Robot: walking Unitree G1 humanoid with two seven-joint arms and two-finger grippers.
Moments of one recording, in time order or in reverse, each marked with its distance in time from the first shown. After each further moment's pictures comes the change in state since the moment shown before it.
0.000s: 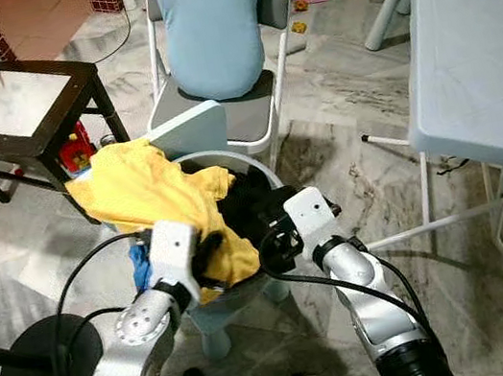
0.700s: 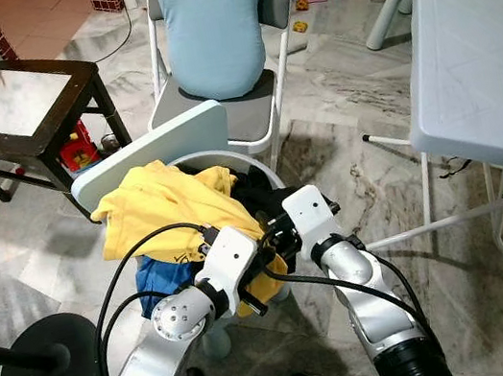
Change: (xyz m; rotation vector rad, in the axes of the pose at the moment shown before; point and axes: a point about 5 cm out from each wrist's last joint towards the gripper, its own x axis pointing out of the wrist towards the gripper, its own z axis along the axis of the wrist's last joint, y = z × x) left arm 0.013 -0.032 -0.007 0.211 0.056 -0.245; right arm 0.002 0.001 0.003 -0.001 -0.008 0.001
